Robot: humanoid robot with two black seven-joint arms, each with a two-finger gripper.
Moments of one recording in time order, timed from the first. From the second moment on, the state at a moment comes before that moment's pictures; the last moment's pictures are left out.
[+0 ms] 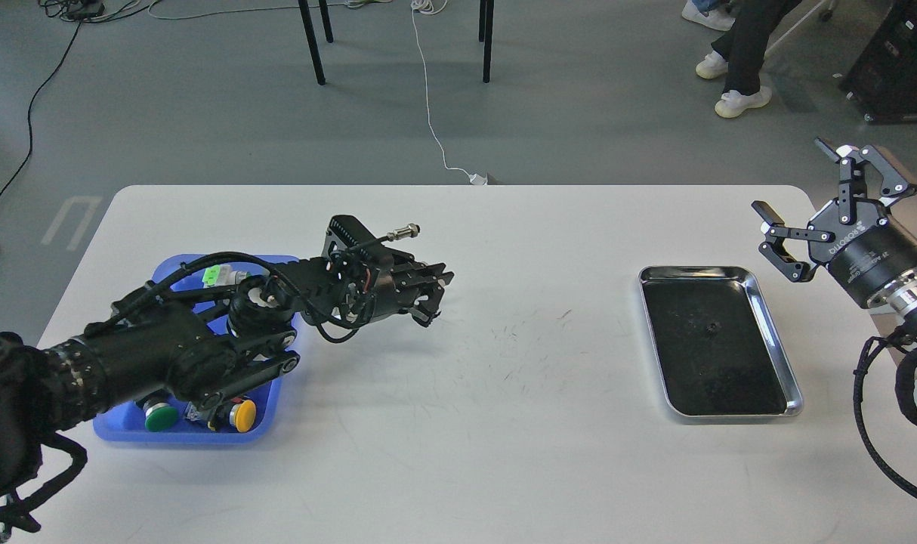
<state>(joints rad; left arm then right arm) -0.95 0.30 -0.11 -0.96 1.88 0.03 -0.18 0.51 -0.90 0.53 1.23 0.11 0.35 0.46</state>
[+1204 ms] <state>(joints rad) -0.75 0.87 -0.11 -1.10 1.82 0.03 -0.21 0.51 -0.90 0.56 1.27 0.11 0.34 0.46</state>
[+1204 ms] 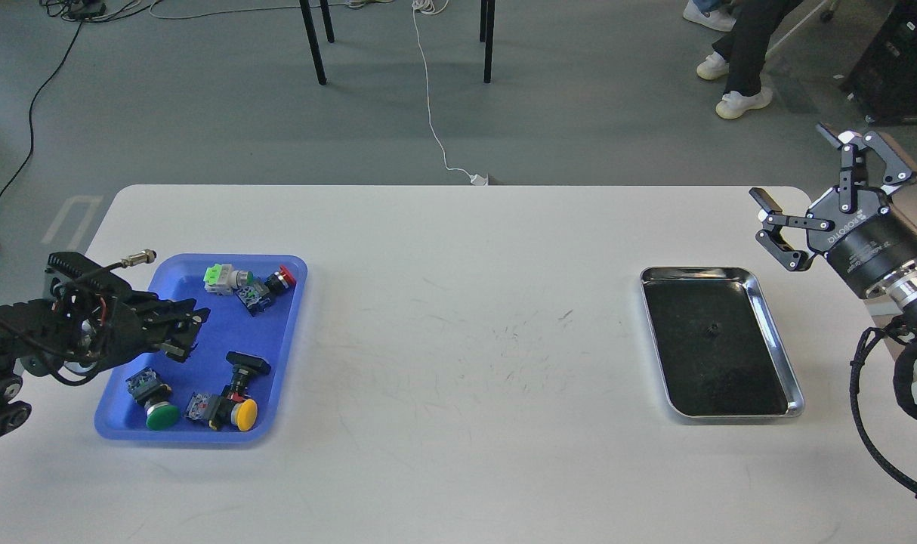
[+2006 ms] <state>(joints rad) -0.79 0.63 -0.75 -1.11 0.25 -0.08 -0.23 0.74 -1.07 0.52 1.28 -0.41 0.35 0.33</state>
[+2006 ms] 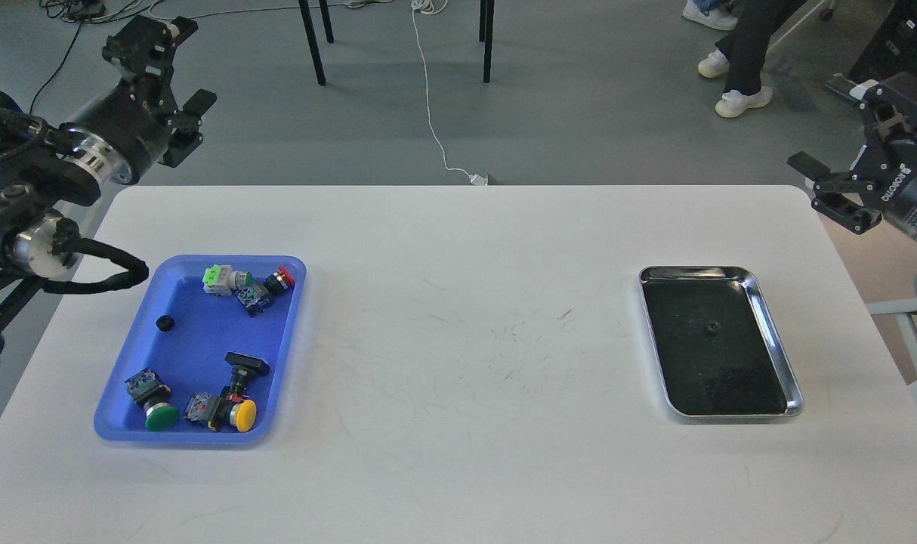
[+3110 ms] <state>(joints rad) -0.79 0.37 -0.83 -0.72 0.02 -0.37 -0.23 1.41 -0.61 -0.68 0.89 -1.40 0.26 0.44</state>
